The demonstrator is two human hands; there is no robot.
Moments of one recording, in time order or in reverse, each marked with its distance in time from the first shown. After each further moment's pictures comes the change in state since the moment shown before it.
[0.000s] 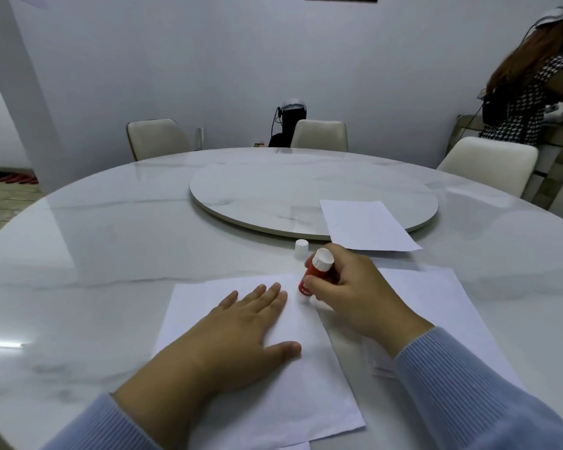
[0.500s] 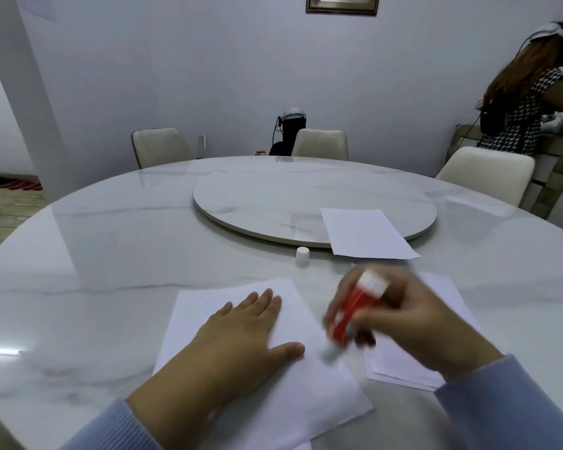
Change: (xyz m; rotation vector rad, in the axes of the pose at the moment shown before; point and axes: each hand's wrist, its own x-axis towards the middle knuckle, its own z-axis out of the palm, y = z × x) left_hand -0.004 0.008 -0.001 -0.021 0.054 -0.165; right_hand -0.037 -0.016 -0.044 0.630 -0.324 -0.105
